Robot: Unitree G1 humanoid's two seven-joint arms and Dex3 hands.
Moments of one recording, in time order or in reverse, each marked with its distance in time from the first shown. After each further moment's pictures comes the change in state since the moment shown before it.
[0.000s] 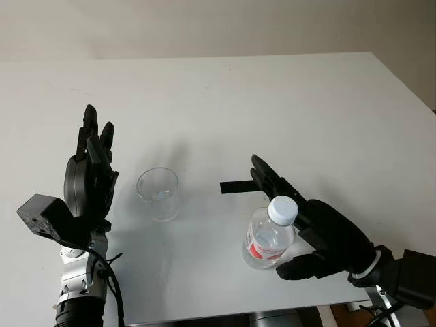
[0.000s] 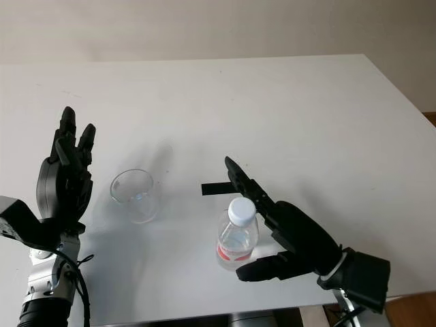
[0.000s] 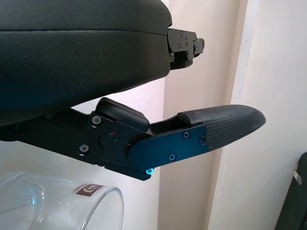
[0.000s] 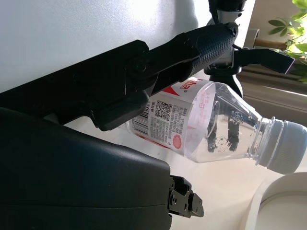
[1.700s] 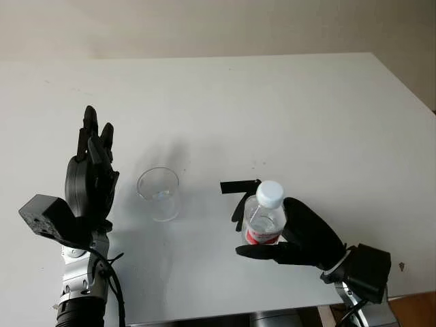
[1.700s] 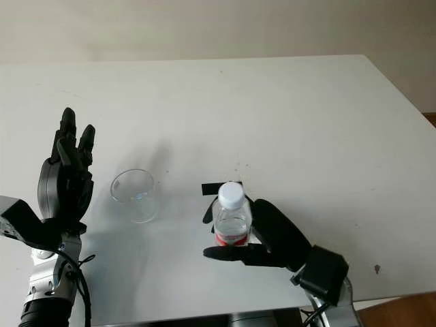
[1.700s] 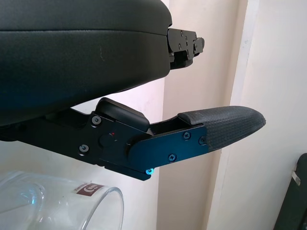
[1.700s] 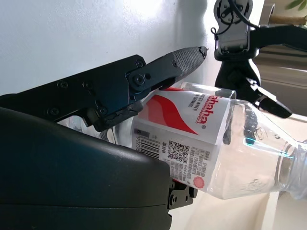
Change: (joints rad) left arm 0.000 -0.003 -0.008 0.003 0.000 -0.008 0.013; right arm 0.004 0.087 0.084 0.006 -0.174 0.015 -0.191
